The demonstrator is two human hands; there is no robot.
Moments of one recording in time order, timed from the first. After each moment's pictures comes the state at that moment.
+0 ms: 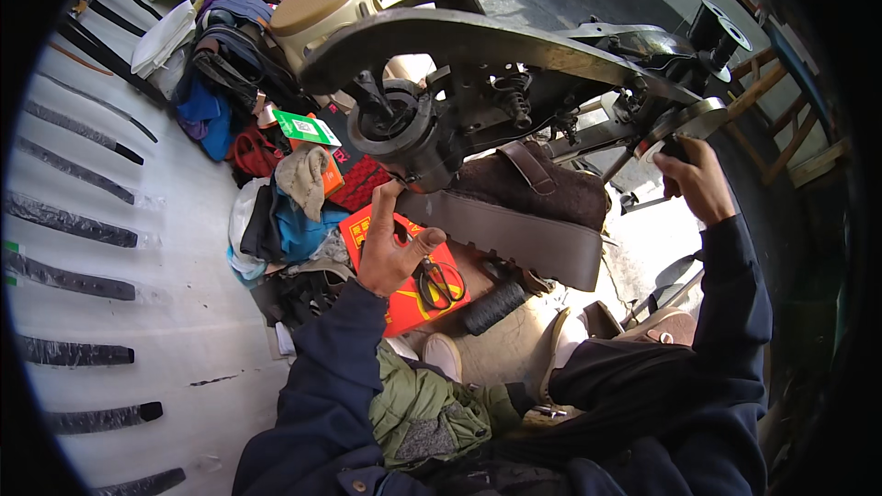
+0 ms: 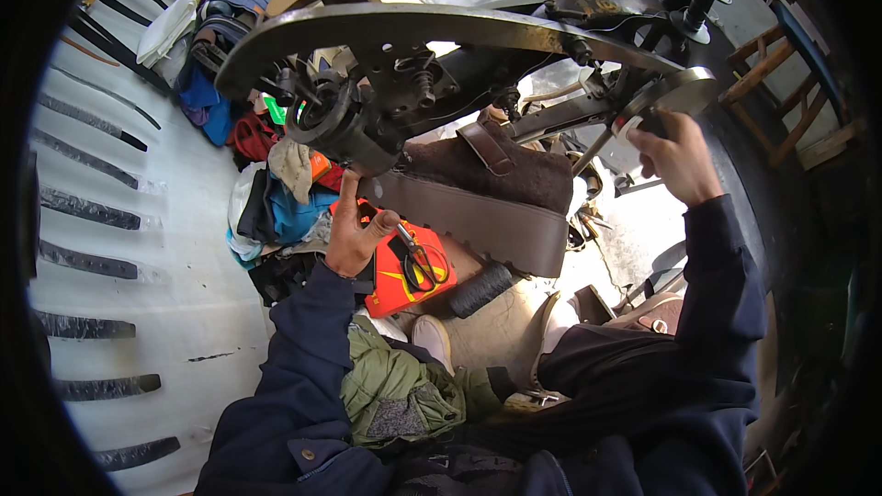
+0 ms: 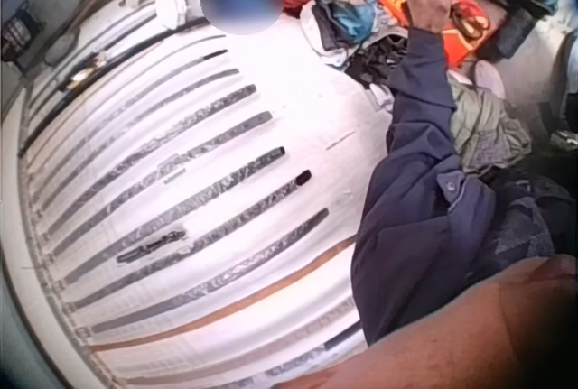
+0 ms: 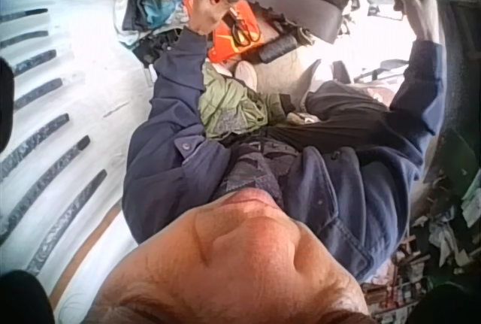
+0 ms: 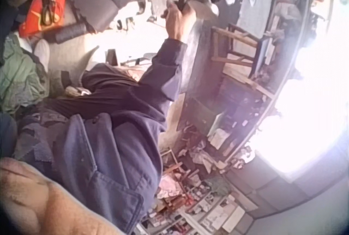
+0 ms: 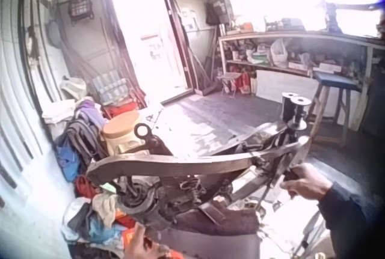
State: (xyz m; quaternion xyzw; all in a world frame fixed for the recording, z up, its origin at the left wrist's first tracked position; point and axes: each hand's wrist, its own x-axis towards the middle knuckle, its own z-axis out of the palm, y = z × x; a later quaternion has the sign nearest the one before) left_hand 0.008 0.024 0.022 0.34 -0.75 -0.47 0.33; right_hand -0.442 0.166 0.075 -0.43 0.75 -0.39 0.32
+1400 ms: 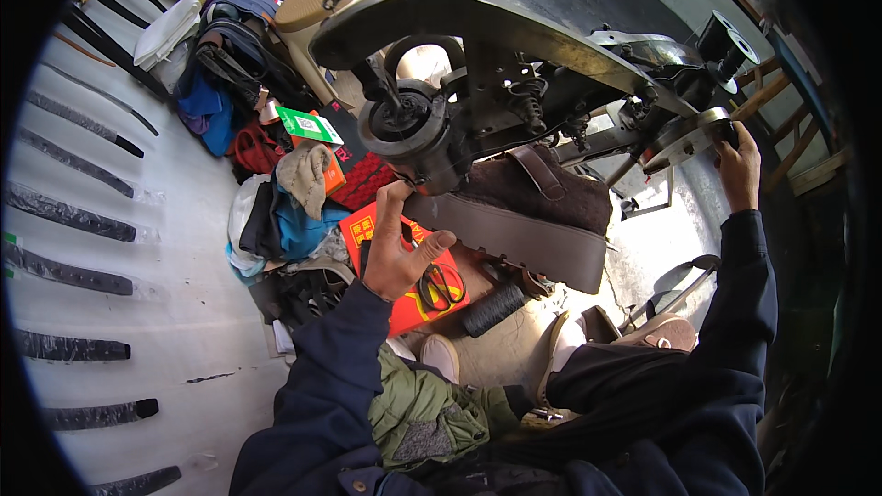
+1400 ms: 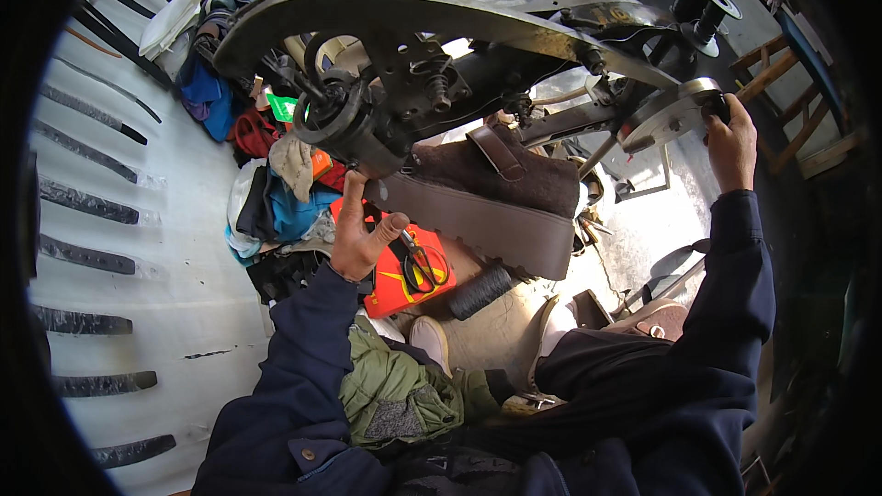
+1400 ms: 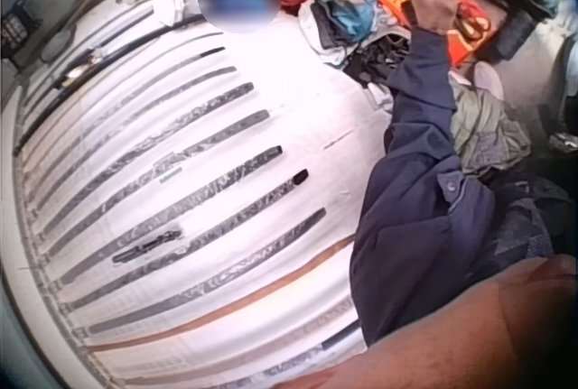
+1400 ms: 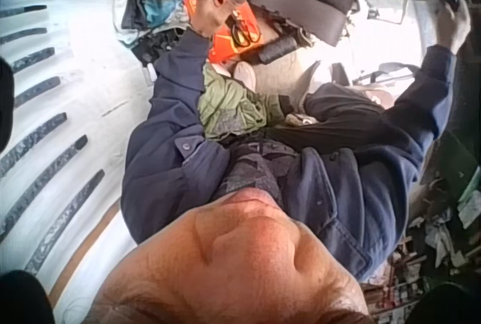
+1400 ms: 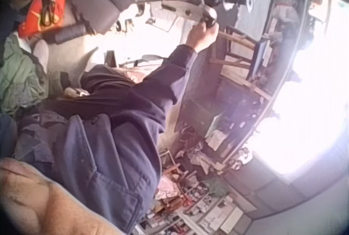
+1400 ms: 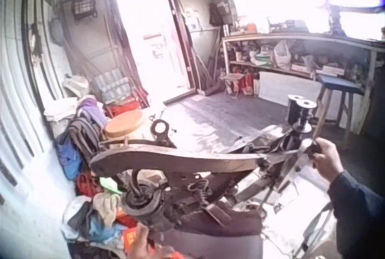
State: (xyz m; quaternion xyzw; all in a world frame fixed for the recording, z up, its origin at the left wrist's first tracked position) left_hand 0.003 0.026 0.019 0.30 -0.77 -0.43 0.36; right_hand -0.520 0.169 0.061 -0.38 0.82 -0.42 0.02
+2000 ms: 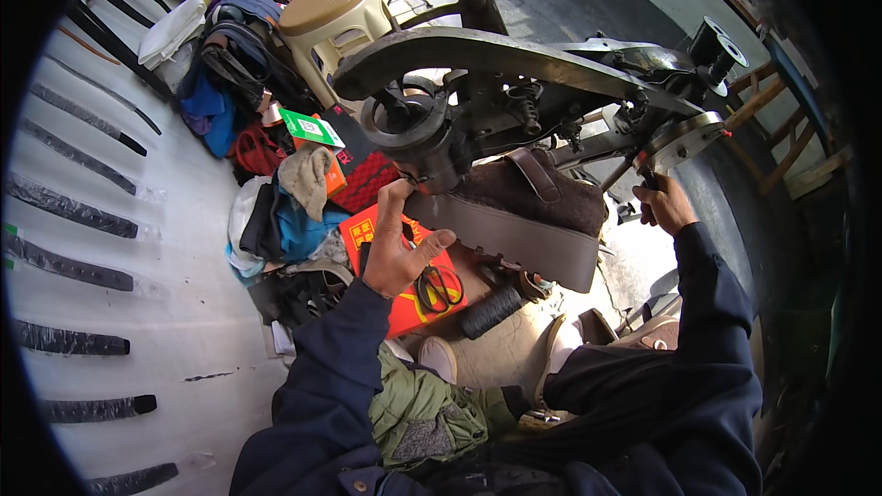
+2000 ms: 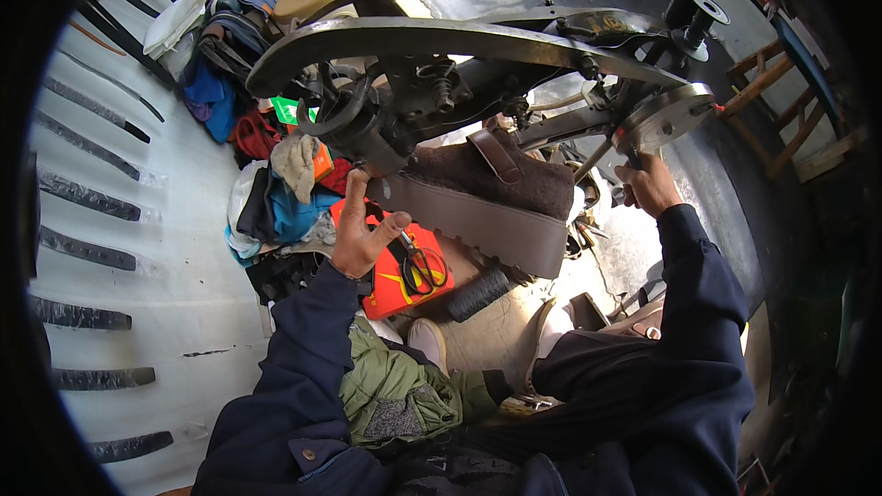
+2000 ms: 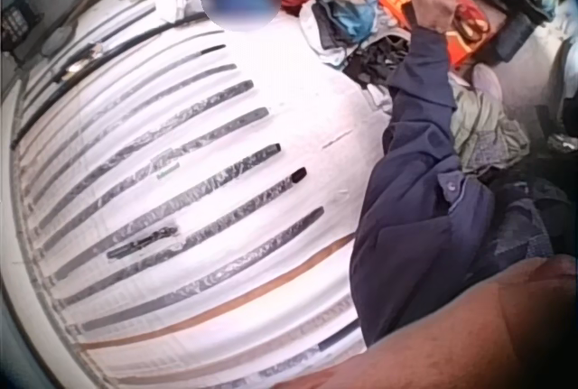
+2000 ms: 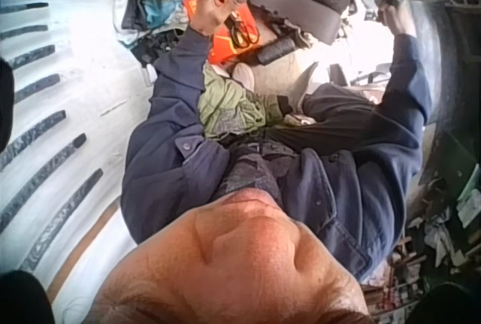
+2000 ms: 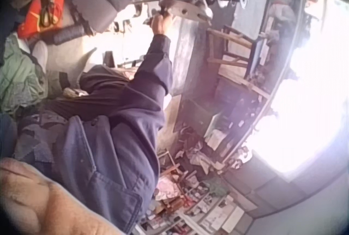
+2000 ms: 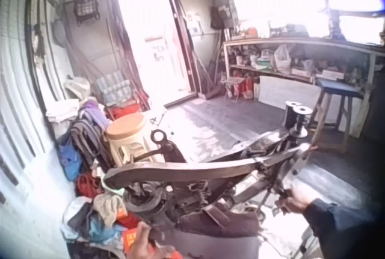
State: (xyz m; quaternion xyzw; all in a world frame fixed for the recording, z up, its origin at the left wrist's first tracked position) left_hand 0.004 0.023 0.020 0.29 -0.80 -0.39 0.36; right_hand -0.438 0.157 0.010 -0.36 0.79 -0.33 0.37
